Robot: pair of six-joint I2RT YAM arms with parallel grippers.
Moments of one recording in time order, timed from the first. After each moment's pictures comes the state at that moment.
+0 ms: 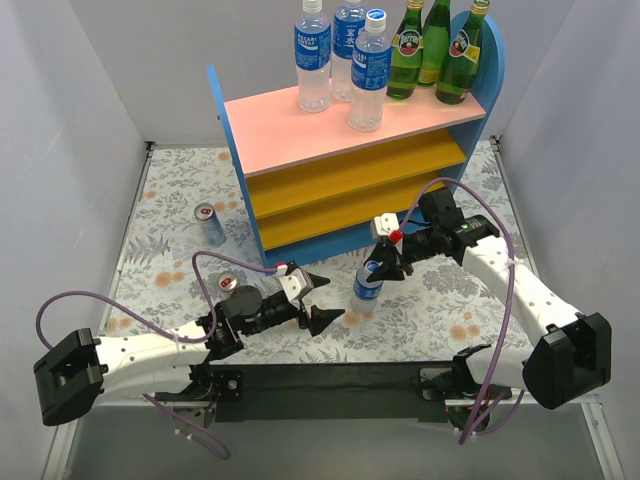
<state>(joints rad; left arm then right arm) -1.08 0.94 0.31 0.62 0.08 -0.07 0.43 1.24 1.02 -0.79 -1.08 -1.00</state>
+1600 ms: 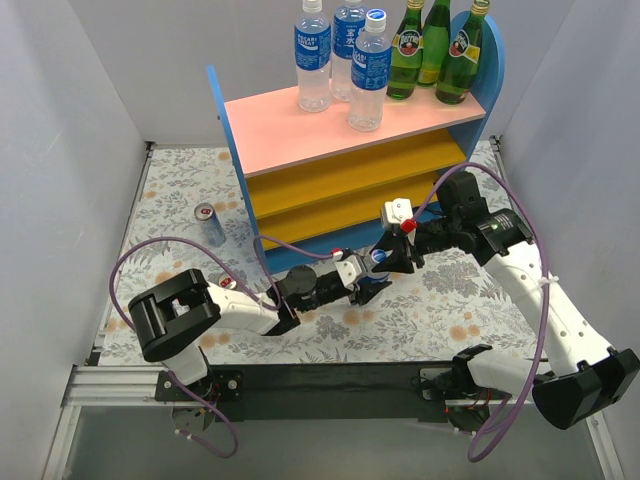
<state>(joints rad) -1.09 1.63 0.61 1.14 0.13 0.07 0.46 1.14 1.24 -0.96 -1.02 -0.87</state>
